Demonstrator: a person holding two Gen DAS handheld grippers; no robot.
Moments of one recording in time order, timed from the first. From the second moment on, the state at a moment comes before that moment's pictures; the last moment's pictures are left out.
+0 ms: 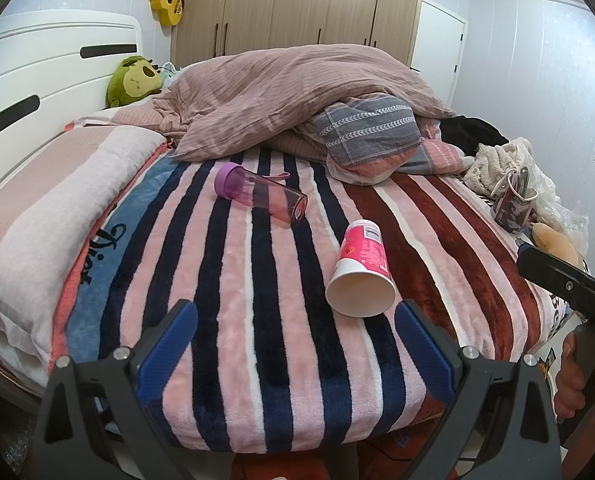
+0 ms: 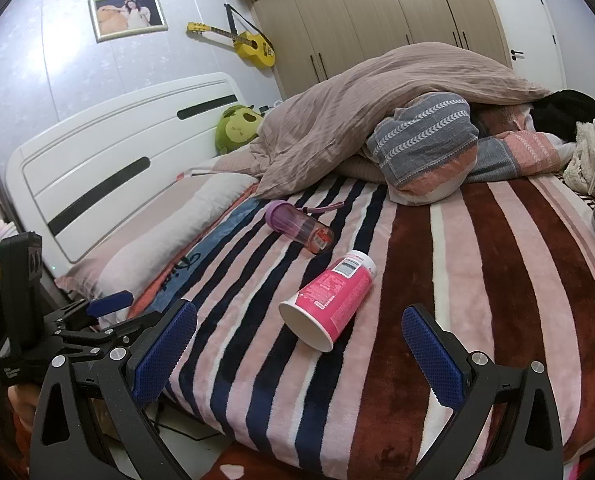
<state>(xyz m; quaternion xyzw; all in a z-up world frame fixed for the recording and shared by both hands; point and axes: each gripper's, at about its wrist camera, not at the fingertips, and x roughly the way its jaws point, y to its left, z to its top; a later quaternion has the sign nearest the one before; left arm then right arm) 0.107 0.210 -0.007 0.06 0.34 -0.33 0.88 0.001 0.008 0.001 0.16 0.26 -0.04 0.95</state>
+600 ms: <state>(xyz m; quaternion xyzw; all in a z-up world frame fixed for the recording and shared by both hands) 0.103 0.227 -0.005 0.05 0.34 -0.33 0.88 0.006 0.016 0.007 0.18 0.27 -0.03 0.95</state>
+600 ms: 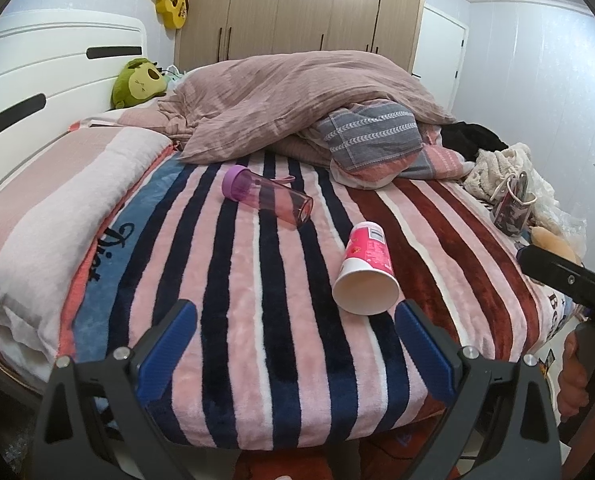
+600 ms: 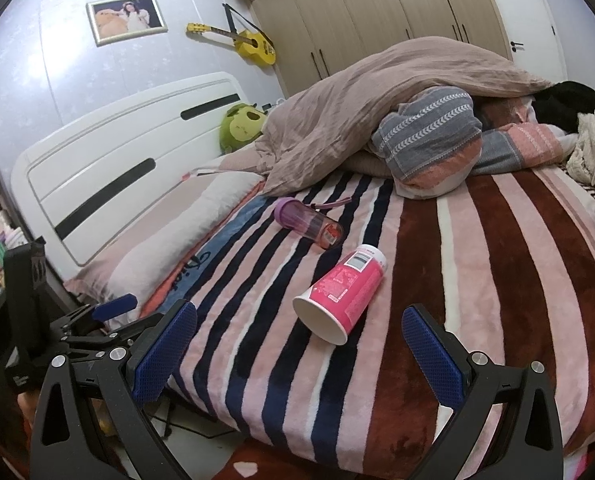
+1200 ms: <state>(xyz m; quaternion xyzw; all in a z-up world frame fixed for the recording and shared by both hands) 0.173 0.220 -0.048 0.04 0.37 -0.31 0.87 0.089 -0.031 -0.076 0.32 0.36 0.00 0.88</state>
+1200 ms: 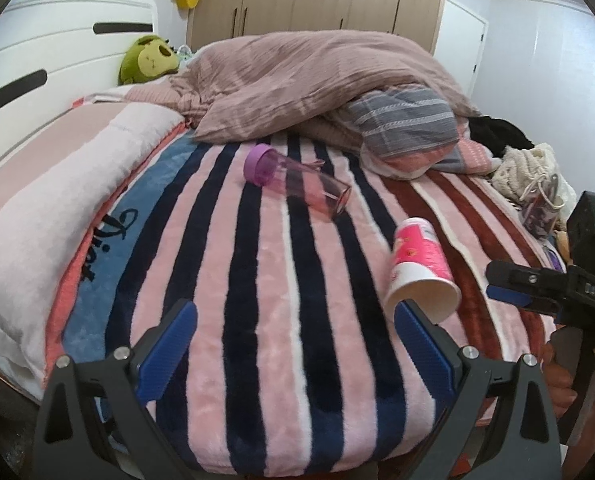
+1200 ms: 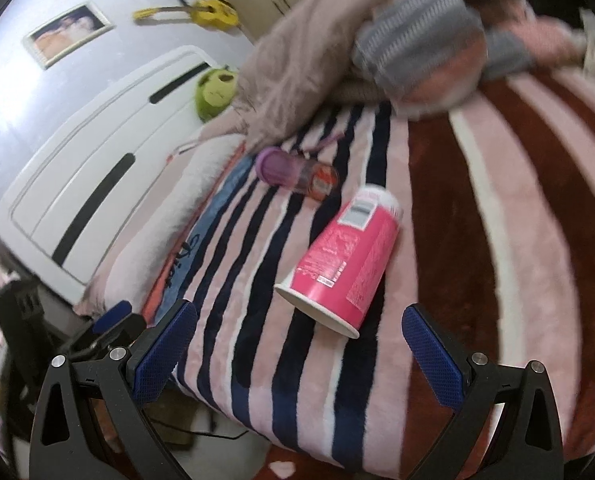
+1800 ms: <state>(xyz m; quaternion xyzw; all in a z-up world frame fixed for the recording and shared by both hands) 0.204 0.221 -0.073 0.04 0.40 -0.30 0.86 0.155 -0.044 -0.142 0.43 0.41 0.04 0.80</state>
